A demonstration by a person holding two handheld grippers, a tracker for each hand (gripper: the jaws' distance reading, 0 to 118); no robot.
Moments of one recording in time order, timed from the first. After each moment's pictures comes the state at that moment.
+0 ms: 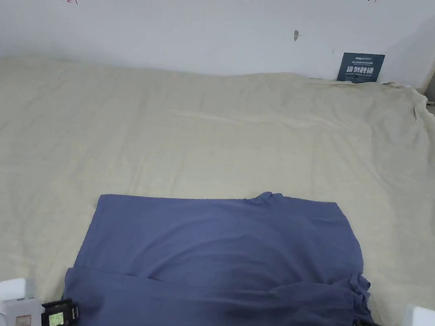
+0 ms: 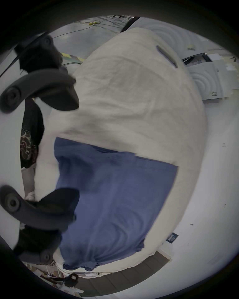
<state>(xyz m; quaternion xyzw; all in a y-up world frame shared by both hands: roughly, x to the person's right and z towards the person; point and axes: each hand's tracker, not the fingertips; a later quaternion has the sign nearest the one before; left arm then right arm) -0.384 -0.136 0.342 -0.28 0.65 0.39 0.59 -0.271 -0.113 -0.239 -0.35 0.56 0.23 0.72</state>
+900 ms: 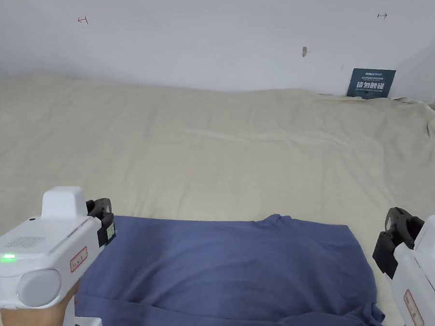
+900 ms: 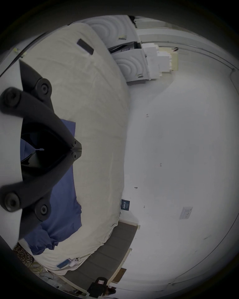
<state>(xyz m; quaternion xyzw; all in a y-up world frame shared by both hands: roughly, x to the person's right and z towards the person) -0.434 0.004 0.237 -0.13 0.65 0.17 0.73 -0.323 0.034 -0.180 -0.09 0.63 0.07 0.77</state>
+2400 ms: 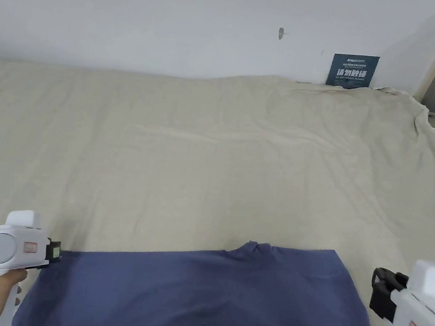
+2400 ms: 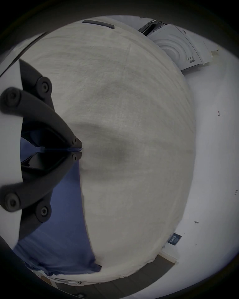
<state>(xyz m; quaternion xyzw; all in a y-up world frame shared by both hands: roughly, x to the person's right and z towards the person) -0.685 -0.140 0.284 -0.30 0.60 0.35 0.65 -0.470 -0.074 -0.275 -0.27 0.59 0.17 0.74</state>
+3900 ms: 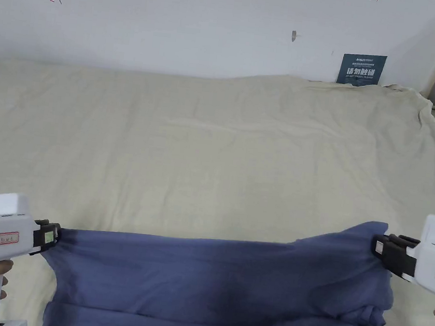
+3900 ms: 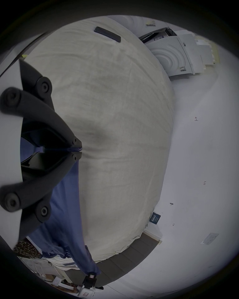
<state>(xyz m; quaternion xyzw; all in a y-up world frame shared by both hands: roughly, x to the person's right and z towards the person) -0.526 -0.047 0.331 -0.25 0.60 0.32 0.69 -0.387 -0.028 -0.285 -0.31 0.67 0.15 0.65</state>
